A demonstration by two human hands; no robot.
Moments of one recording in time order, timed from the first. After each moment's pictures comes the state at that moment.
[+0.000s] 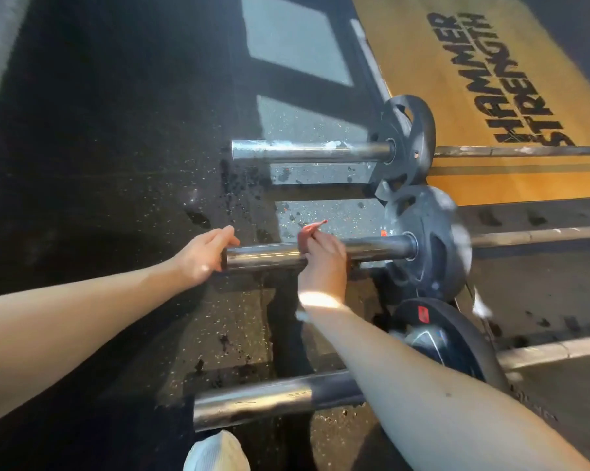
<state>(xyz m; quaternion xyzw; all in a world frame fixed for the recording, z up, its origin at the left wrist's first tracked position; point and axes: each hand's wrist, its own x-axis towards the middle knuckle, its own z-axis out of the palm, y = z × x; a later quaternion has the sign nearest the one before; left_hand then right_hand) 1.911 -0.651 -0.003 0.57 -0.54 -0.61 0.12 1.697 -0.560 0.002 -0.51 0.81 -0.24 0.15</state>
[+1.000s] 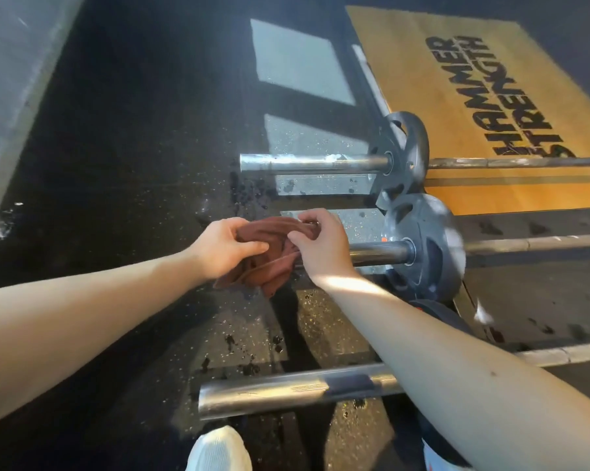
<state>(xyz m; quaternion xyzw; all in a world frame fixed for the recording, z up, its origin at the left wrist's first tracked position) 1.880 -0.631 0.068 0.54 -0.62 -0.55 0.18 1.691 -0.577 0.080 -0.47 0.72 -0.38 0.33</state>
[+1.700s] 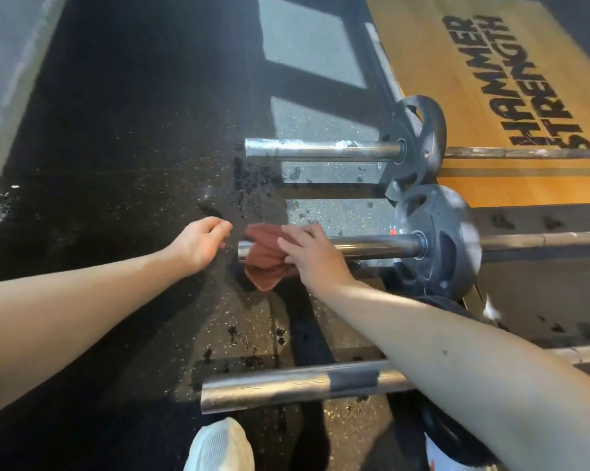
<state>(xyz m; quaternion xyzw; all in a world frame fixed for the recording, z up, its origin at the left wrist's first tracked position) 1.924 -0.649 0.013 0.63 -0.59 -0.49 0.15 1.681 -0.569 0.011 -0.79 0.58 -0.11 0.16</state>
